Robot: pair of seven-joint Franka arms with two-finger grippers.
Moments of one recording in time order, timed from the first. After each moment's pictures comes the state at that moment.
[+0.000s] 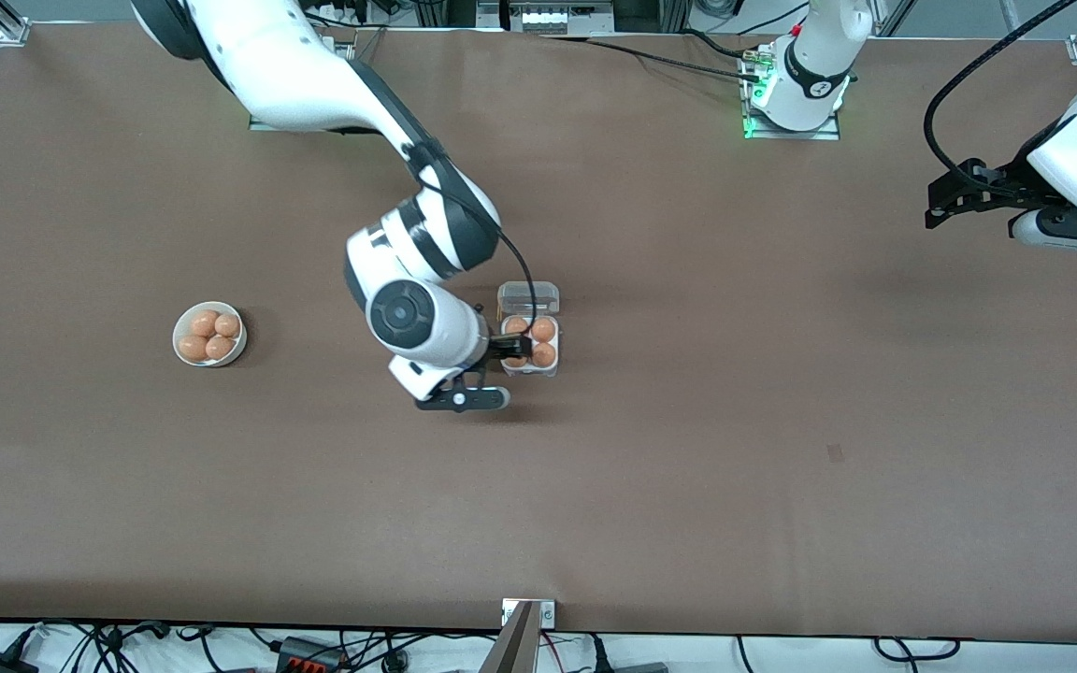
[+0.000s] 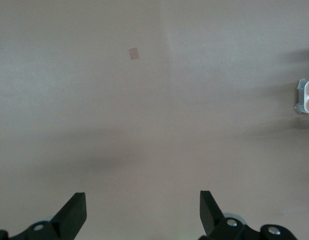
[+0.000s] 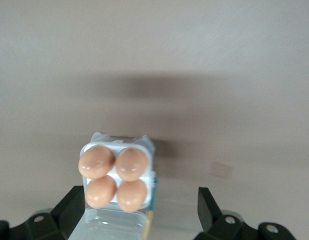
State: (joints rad) left arm 0.04 -0.01 -0.10 -1.60 -0.02 1.53 0.05; right arm 0.56 0.81 -0.01 -1.12 0.18 1.90 0.49
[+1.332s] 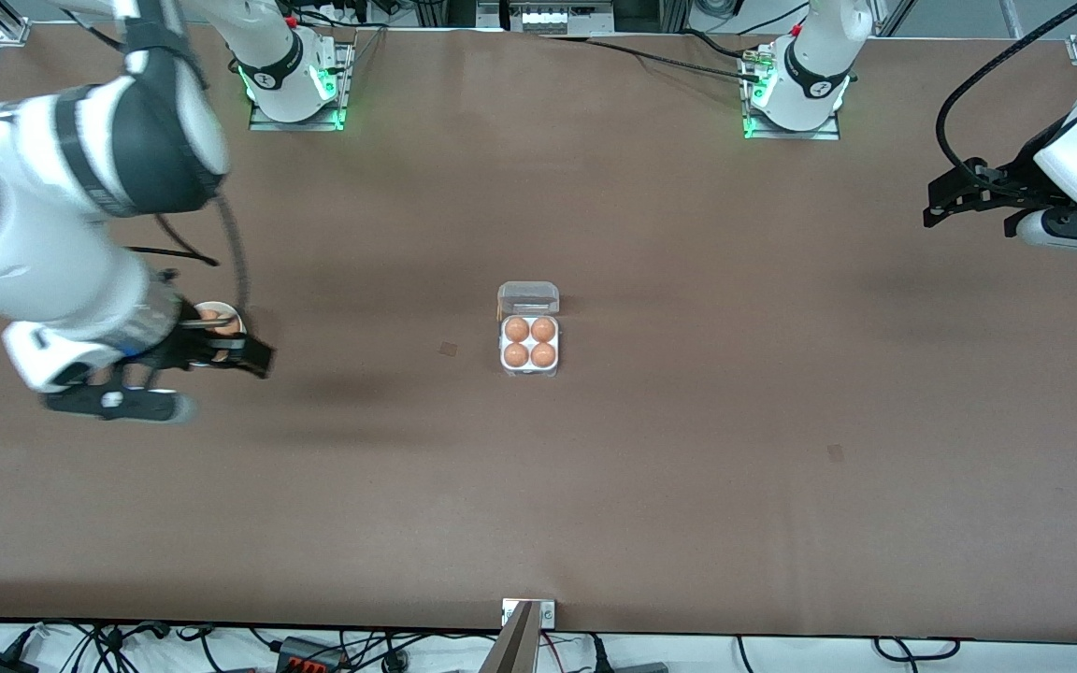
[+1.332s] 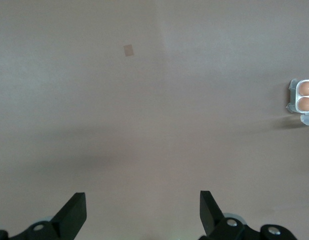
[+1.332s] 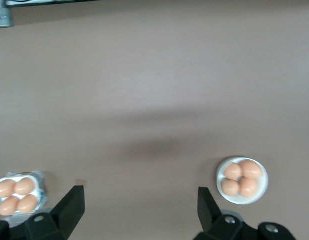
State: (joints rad) left arm 0.05 0.00 -0.09 -1.60 -0.06 1.52 0.05; right arm 0.30 0.50 -0.16 -1.12 0.06 1.62 0.27
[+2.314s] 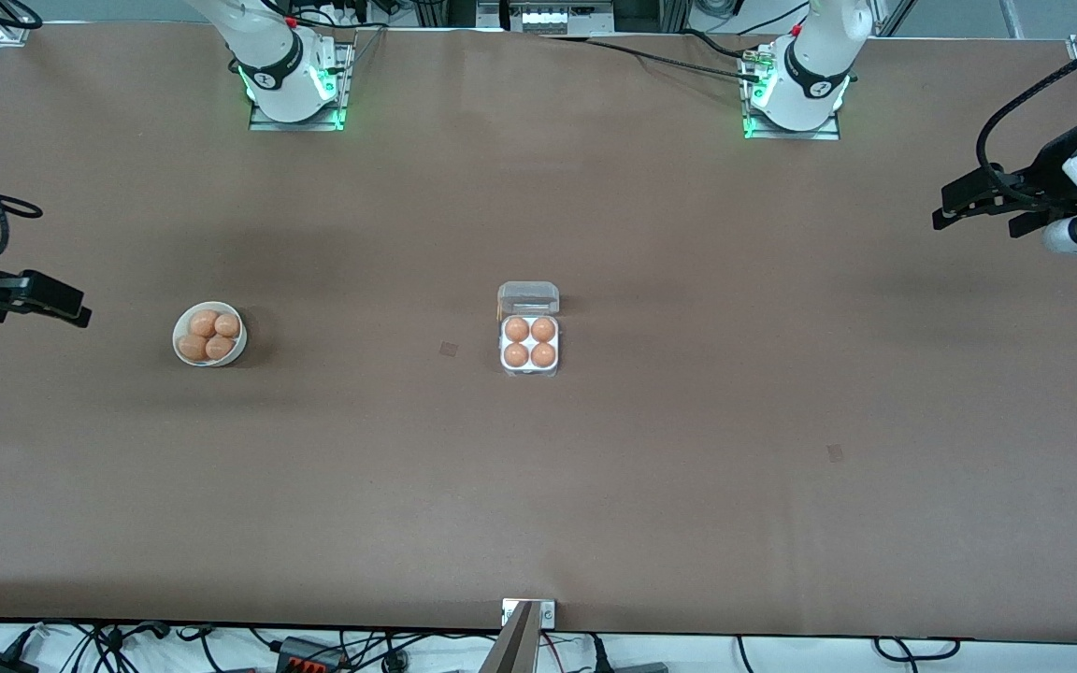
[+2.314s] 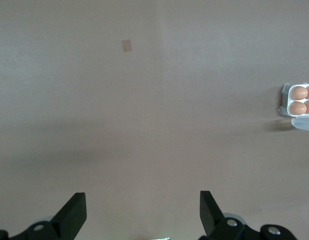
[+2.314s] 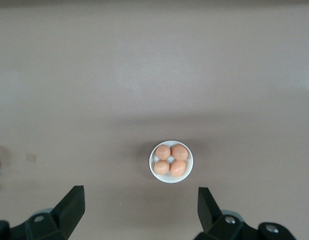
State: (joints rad) left arm 0.09 0.01 -0.08 -1.60 -0.11 1.51 0.05; right arm 0.07 0.29 -0.09 -1.29 0.01 1.58 0.03
